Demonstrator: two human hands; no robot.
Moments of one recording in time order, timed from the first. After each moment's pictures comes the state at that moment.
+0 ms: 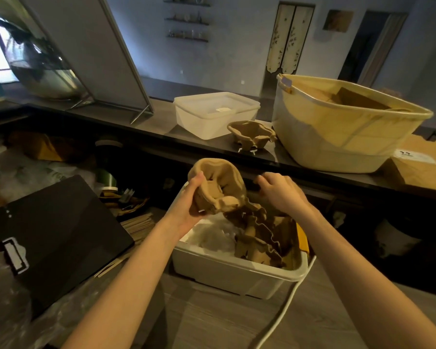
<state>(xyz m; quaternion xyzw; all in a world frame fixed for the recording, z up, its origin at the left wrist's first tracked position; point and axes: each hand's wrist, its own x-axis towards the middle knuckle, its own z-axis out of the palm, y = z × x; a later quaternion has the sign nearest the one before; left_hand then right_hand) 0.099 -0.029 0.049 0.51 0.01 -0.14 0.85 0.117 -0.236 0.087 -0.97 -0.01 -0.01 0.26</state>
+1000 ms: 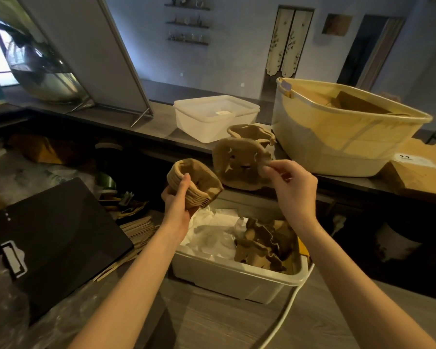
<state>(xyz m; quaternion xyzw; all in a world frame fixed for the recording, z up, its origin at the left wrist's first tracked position) 0.119 -0.027 0.030 0.42 0.13 0.03 0.90 0.079 -0.224 0.099 -0.84 -0.07 -0.33 0.43</state>
